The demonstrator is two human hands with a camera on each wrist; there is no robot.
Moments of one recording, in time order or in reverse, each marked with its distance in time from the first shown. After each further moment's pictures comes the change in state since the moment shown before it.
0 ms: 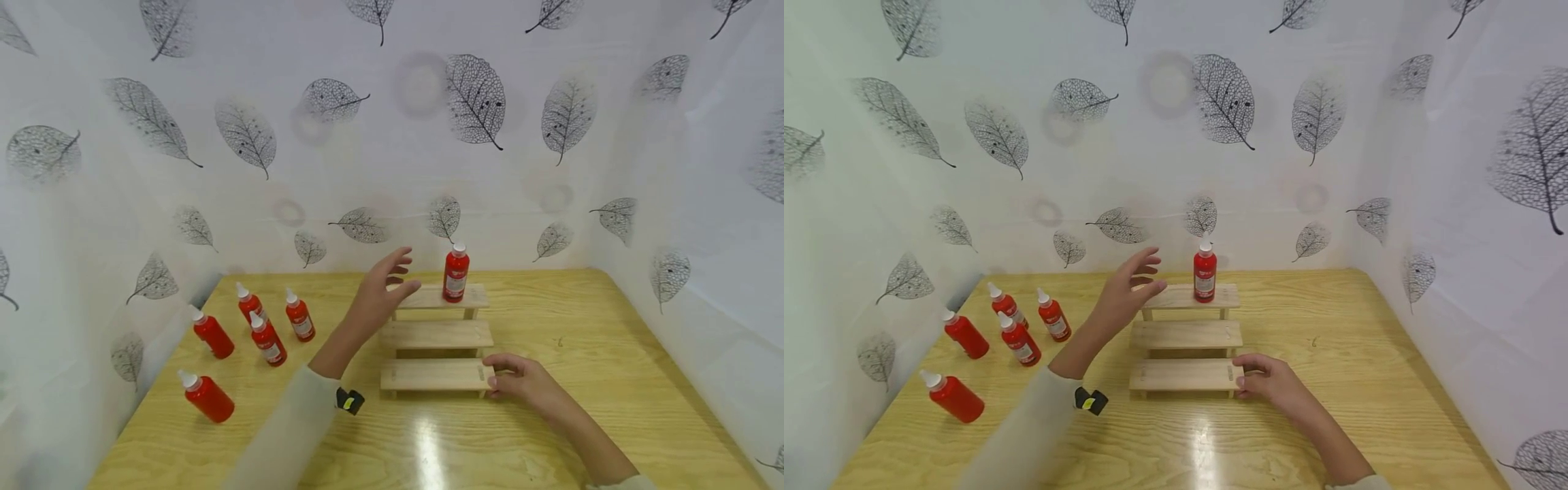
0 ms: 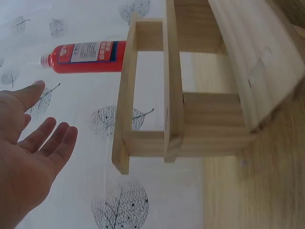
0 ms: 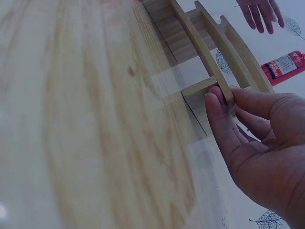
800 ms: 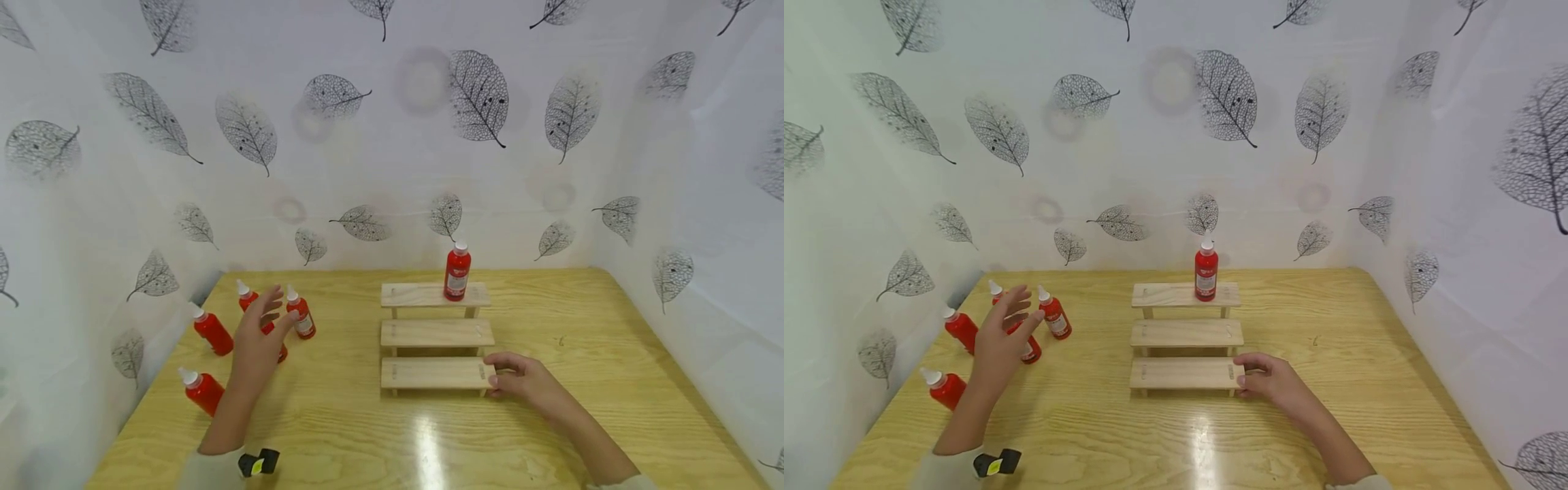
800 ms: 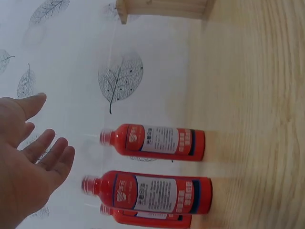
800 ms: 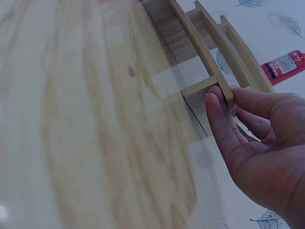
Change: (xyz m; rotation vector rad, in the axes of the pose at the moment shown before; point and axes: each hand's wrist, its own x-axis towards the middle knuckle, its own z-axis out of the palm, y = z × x) left_hand -0.121 -0.034 -0.124 0.231 0.372 -0.293; right_hand 0.000 0.002 -0.001 0.021 -0.011 0.001
